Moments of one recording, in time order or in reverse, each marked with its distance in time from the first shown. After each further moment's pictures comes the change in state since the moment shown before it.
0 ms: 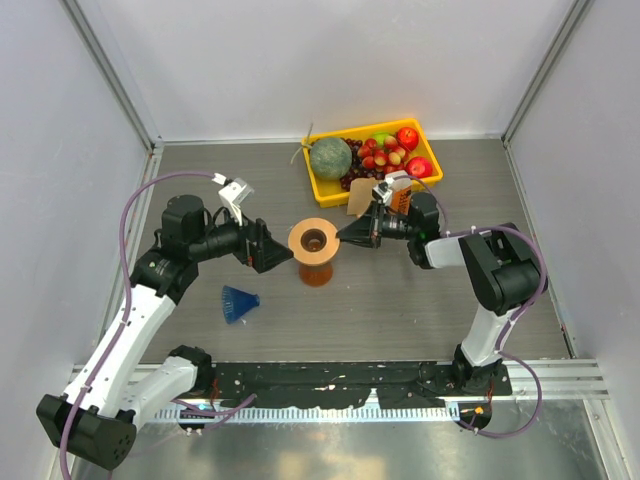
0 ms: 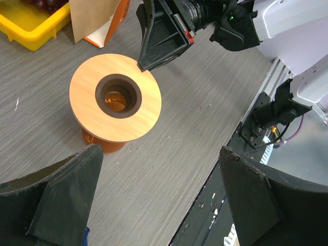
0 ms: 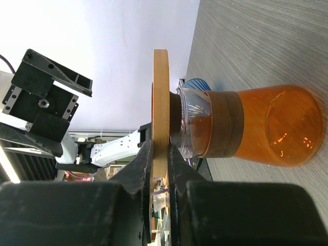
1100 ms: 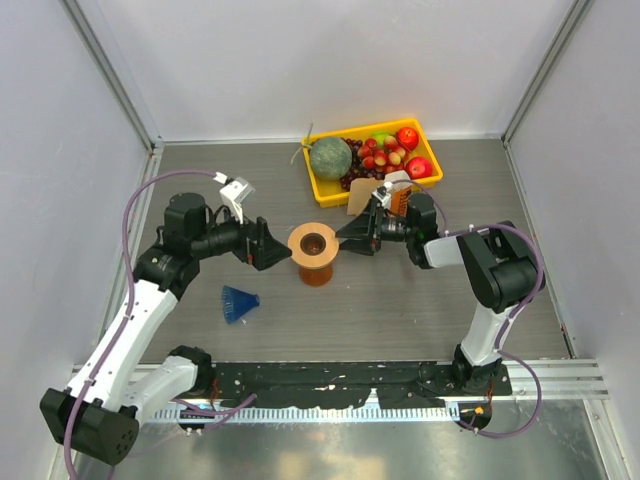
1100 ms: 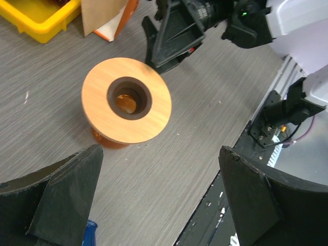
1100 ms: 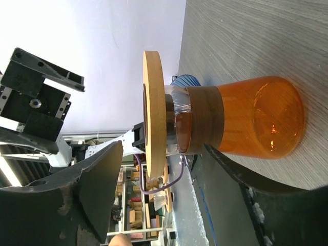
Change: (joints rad) left arm 0.010 0.022 -0.001 -0.005 -0.011 0.013; right arm 0.002 0.025 0.004 -0.080 0.000 -0.045
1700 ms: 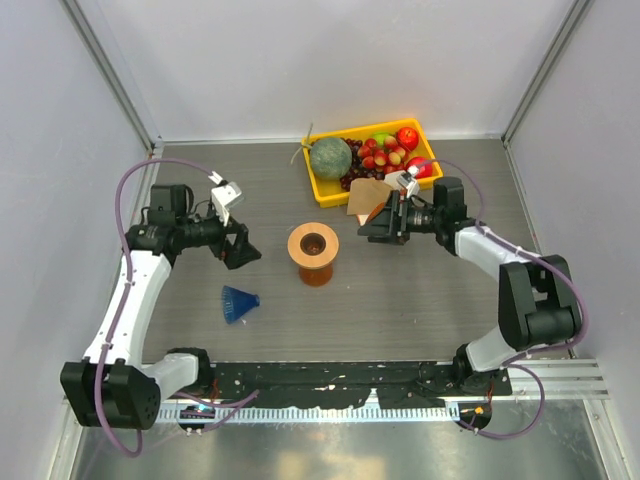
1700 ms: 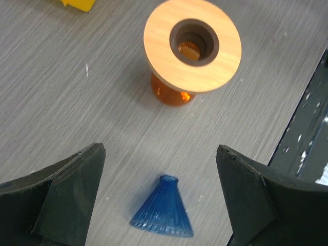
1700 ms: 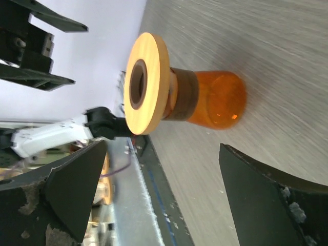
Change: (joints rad) left arm 0.269 0.183 0.100 -0.295 0.169 0.612; right arm -0.131 -0.270 0.066 -0.608 -0.020 -0.522
